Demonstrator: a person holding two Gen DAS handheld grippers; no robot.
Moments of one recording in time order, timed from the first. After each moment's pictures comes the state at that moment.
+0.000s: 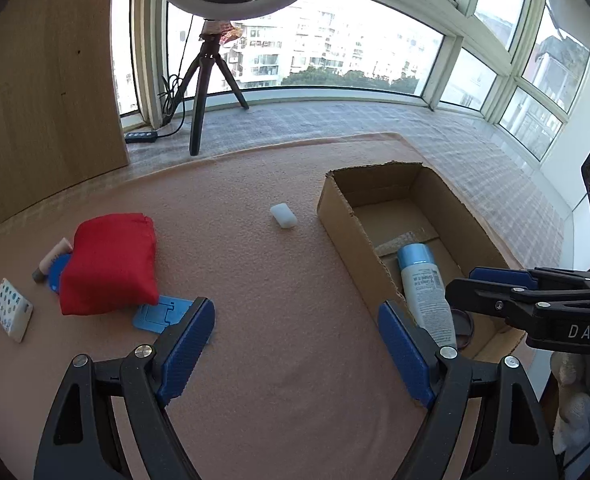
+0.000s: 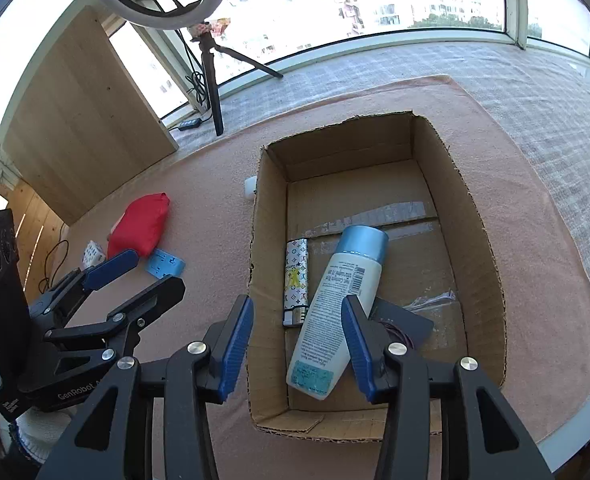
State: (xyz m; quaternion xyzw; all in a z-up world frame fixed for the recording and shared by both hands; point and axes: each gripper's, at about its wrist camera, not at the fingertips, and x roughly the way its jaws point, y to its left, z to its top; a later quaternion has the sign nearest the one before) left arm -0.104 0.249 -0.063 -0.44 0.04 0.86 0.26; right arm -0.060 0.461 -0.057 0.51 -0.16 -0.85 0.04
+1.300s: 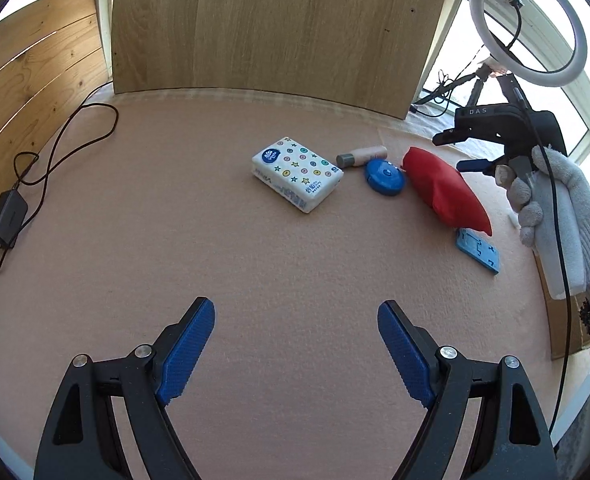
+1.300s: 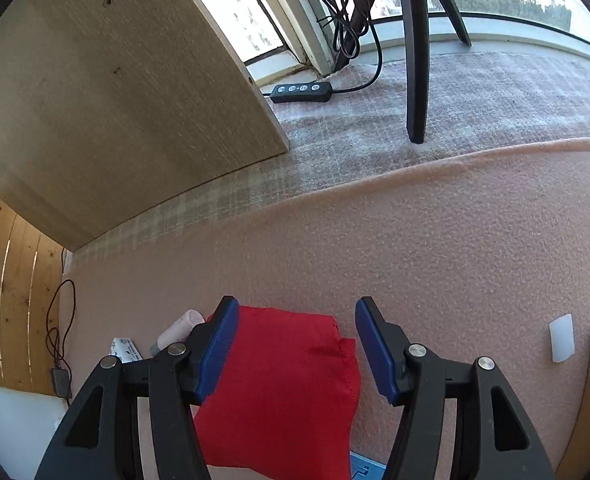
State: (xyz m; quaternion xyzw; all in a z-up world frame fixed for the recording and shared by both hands) left arm -0.085 -0.070 -0.099 -0.49 -0.07 0.87 0.04; right arm -0.308 0.241 -0.120 0.57 -0.18 -0.80 0.08
